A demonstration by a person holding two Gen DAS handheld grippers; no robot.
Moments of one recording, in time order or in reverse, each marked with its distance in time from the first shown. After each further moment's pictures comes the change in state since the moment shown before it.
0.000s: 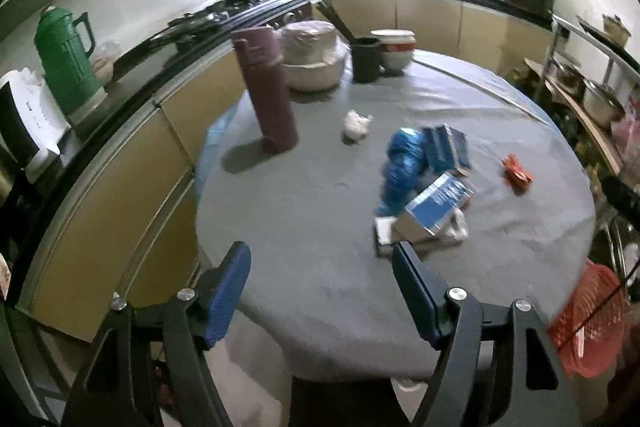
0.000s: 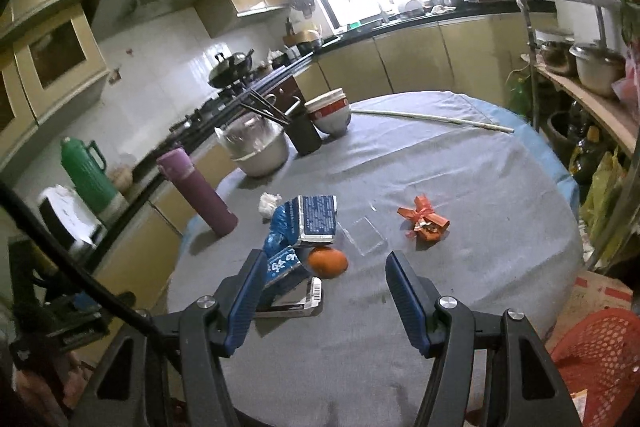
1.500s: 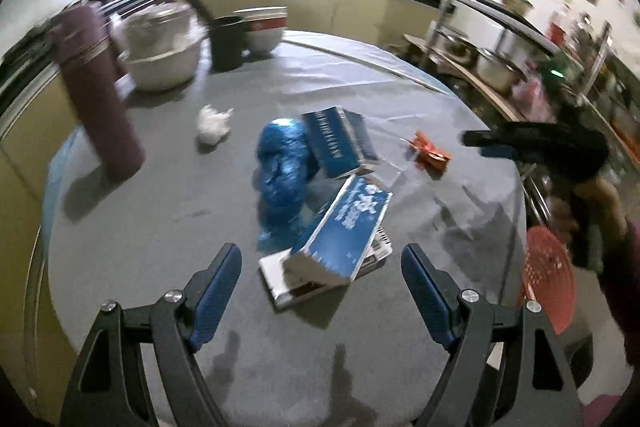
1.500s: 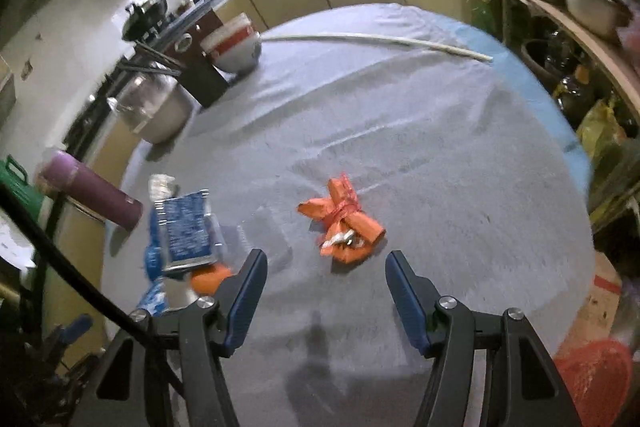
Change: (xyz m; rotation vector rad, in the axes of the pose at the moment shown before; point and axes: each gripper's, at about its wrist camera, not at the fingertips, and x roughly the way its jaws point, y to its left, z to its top) left arm 0.111 -0.038 0.030 0.208 0.010 -0.496; right arm 0.161 -0.082 0.041 0.106 0.331 -0.206
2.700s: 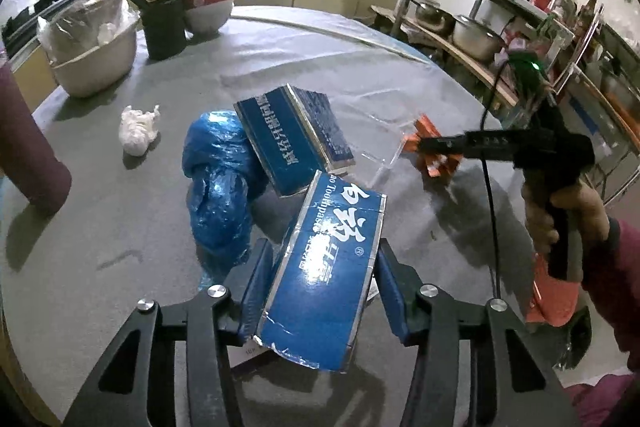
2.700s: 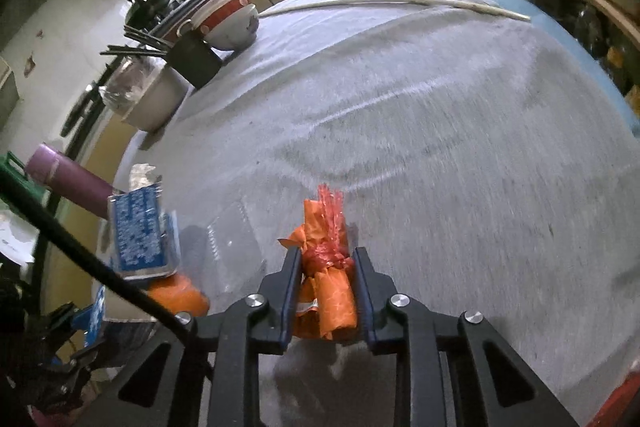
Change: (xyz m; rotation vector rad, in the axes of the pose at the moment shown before) left arm 0.070 -0.013 0.022 0.053 0.078 -0.083; right arm 0.057 -0.019 -0.010 0.012 0.033 0.105
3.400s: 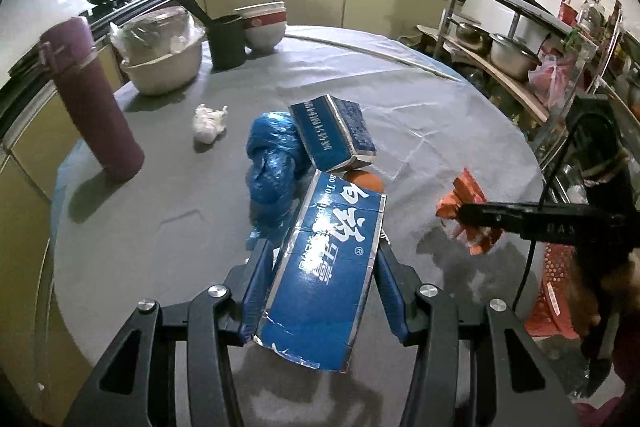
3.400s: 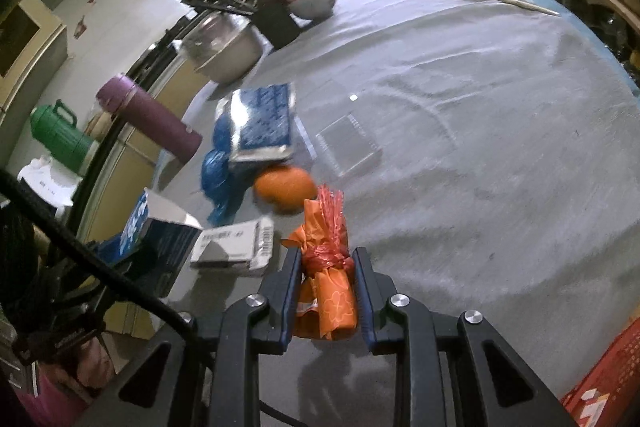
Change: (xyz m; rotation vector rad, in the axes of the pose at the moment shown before) left arm -0.057 -0.019 -0.032 -0.064 -0.068 0.198; right arm -0.046 0.065 -0.084 -0.105 0.035 0.122
